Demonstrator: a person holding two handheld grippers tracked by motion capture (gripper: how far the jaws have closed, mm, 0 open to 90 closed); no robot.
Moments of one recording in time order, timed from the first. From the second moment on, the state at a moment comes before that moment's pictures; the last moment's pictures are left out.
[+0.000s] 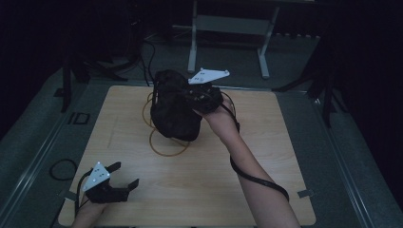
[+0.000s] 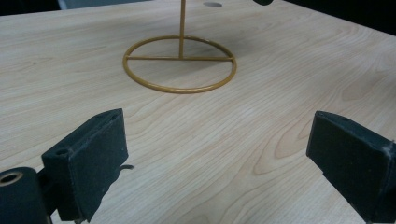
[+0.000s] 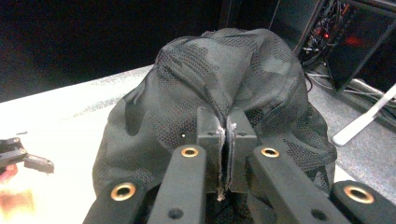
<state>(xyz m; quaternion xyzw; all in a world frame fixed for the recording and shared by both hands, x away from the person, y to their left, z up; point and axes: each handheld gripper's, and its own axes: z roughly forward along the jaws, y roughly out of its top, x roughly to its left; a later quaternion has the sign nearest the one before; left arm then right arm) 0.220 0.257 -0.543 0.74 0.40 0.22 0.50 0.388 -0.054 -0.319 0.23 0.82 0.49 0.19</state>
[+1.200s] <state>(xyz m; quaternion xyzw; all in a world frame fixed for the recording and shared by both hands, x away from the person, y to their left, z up) 0.220 0.255 -0.548 0.73 0.40 0.21 0.51 0.402 -0.049 -0.341 0.25 0.83 0.47 0.15</state>
